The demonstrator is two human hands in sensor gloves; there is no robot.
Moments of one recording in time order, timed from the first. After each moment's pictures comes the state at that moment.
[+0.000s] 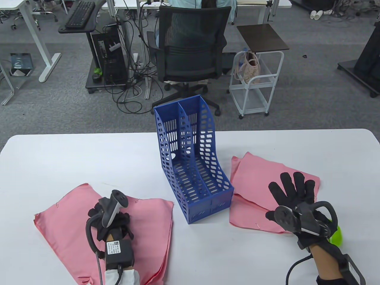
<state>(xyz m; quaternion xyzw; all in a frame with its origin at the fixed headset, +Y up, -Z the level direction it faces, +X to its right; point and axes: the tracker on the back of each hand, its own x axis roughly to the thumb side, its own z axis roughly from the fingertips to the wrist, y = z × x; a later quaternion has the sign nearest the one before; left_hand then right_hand) -0.280 -0.768 -0.407 -0.17 0.28 0.06 0.94 0.248 -0.659 -0.349 -0.16 0.05 -0.98 0.12</state>
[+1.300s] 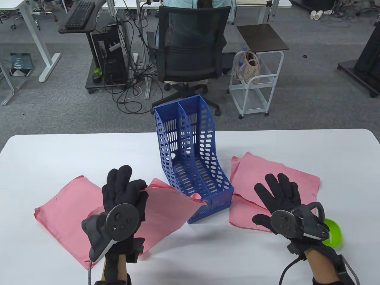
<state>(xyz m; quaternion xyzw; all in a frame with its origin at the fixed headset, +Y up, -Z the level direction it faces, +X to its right) -0.188 -0.554 -0.279 0.20 -0.06 0.17 0.96 0.210 -0.627 -0.328 -0.26 0.11 -0.96 -0.02</state>
